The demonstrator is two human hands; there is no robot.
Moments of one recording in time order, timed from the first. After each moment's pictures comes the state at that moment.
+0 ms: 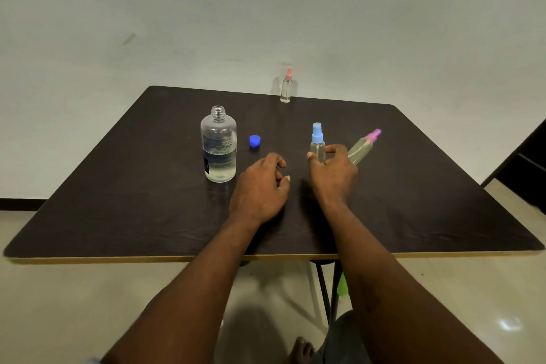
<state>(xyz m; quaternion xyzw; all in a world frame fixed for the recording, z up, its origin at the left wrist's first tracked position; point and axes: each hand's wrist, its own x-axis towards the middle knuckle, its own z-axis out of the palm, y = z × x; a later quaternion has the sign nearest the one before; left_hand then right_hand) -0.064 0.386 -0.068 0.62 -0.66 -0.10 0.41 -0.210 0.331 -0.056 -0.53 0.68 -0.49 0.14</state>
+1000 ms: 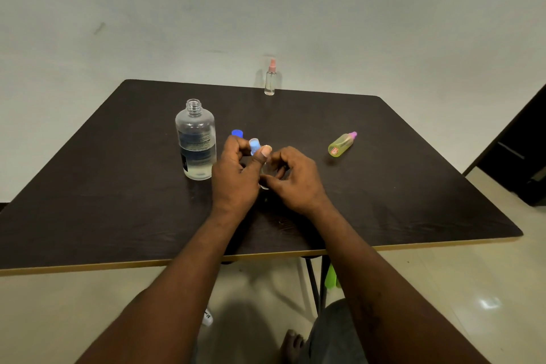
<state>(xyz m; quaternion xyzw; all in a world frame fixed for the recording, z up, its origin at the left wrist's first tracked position) -0.071 0.388 -0.062 0.53 -0.50 -0.22 0.65 -0.213 0.354 -0.060 -0.77 0.44 -0.41 0.22</state>
